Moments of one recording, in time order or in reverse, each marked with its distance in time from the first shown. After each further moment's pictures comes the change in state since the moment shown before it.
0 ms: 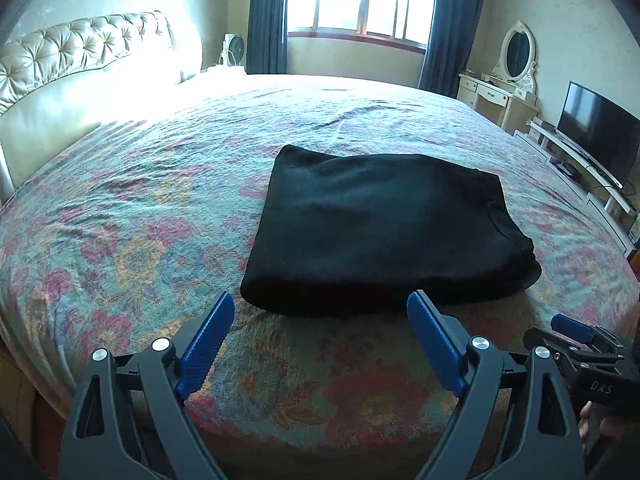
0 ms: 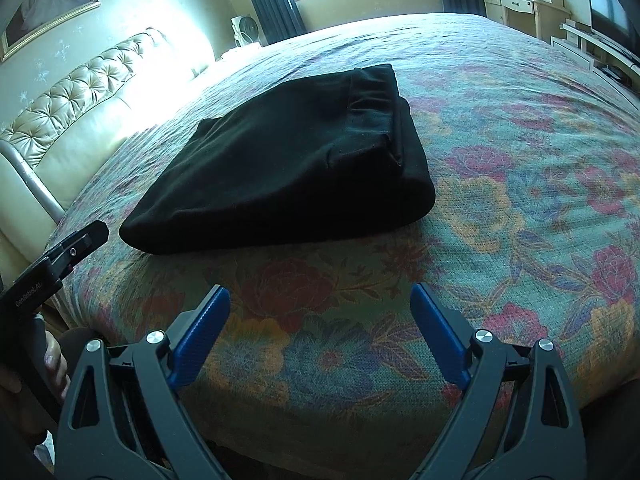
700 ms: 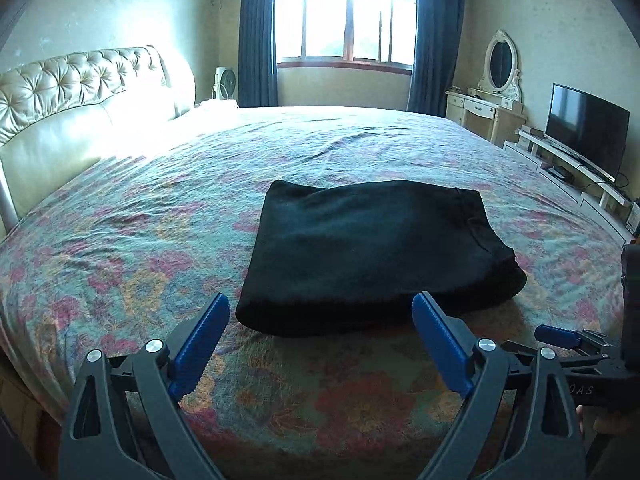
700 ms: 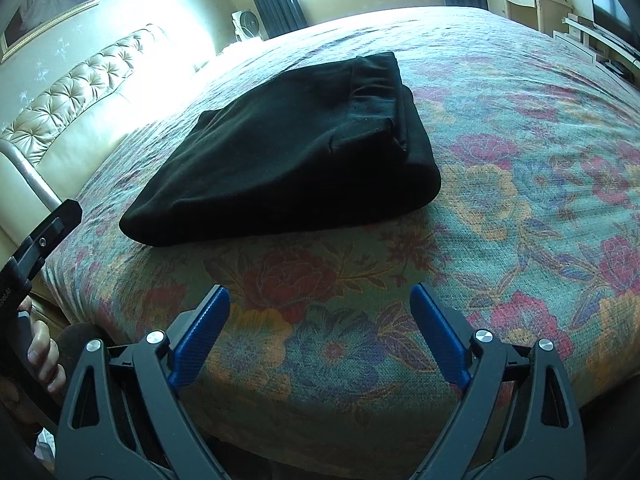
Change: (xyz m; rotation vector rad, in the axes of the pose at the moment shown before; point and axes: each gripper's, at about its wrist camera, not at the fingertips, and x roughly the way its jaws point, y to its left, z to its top) left arm -0.023 -0.014 0.000 0.064 -0.119 0.000; right arm 0.005 0.002 -0.005 0.007 0.024 0.011
